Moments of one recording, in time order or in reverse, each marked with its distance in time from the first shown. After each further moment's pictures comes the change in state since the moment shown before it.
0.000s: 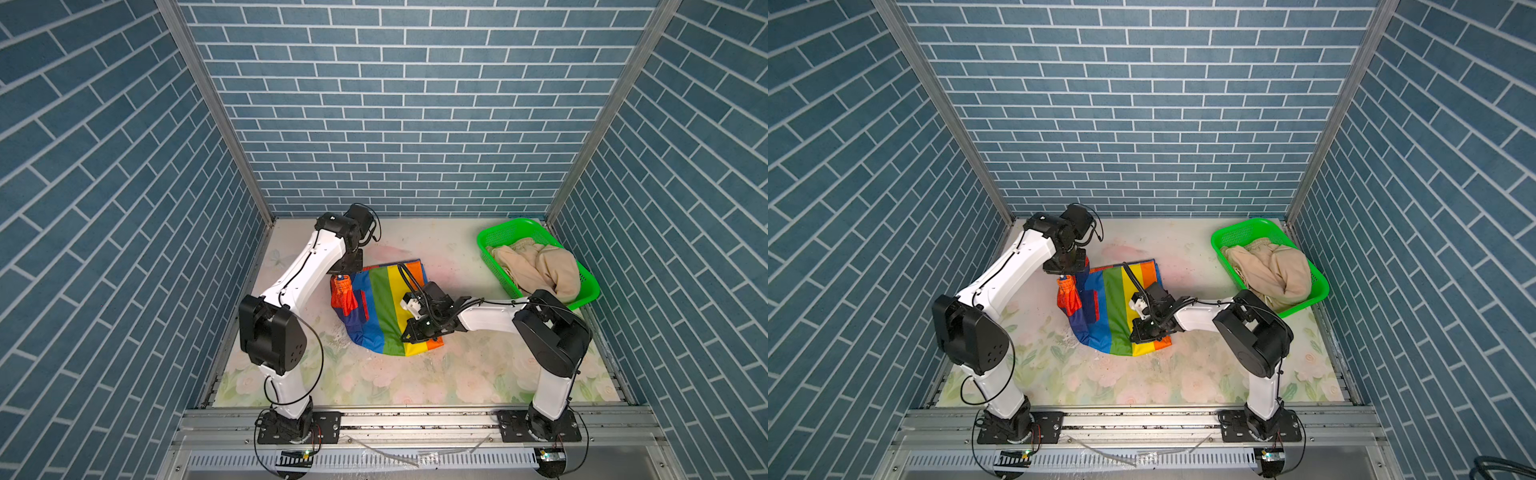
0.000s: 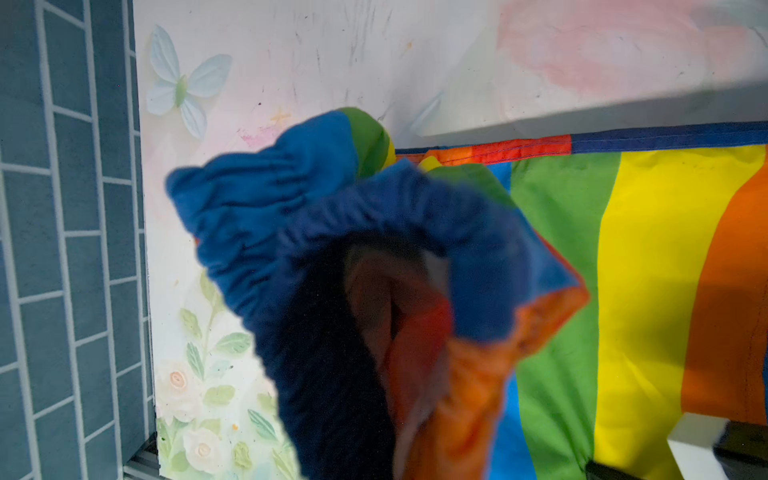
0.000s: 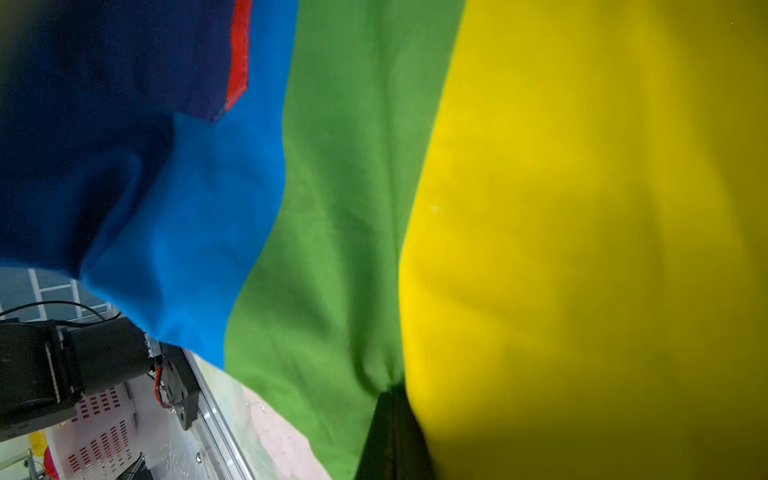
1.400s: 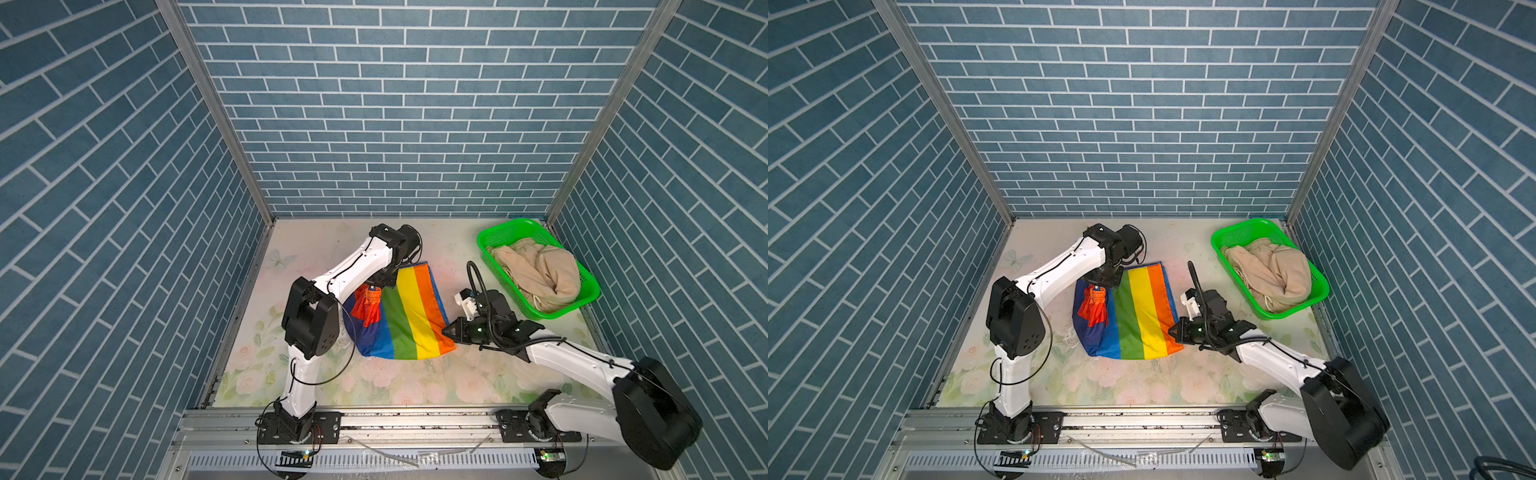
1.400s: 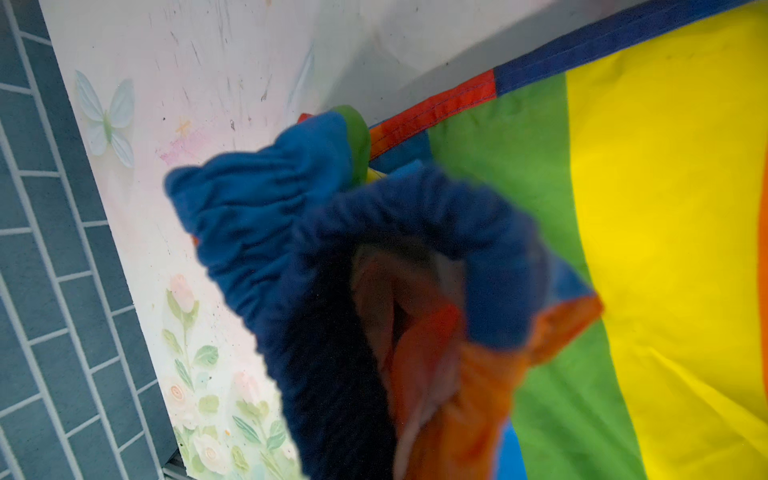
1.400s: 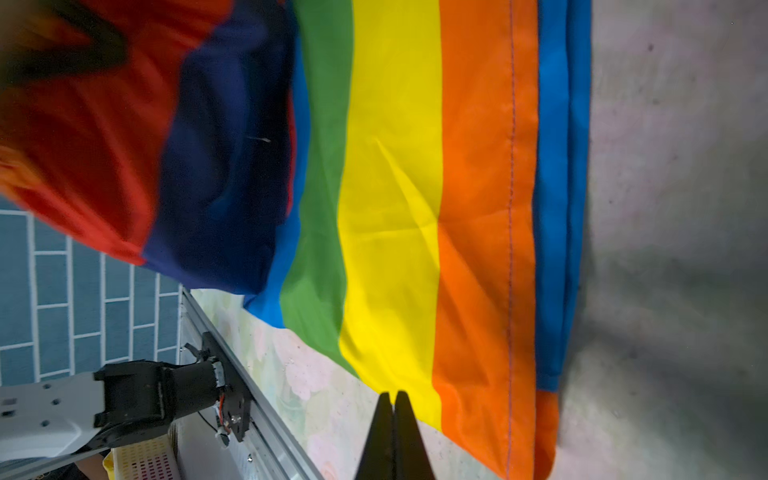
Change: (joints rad) left arm -0.216 0.223 0.134 -0.059 -0.074 -0.053; right arm -0.231 -0.557 -0.426 0.059 0.054 0.164
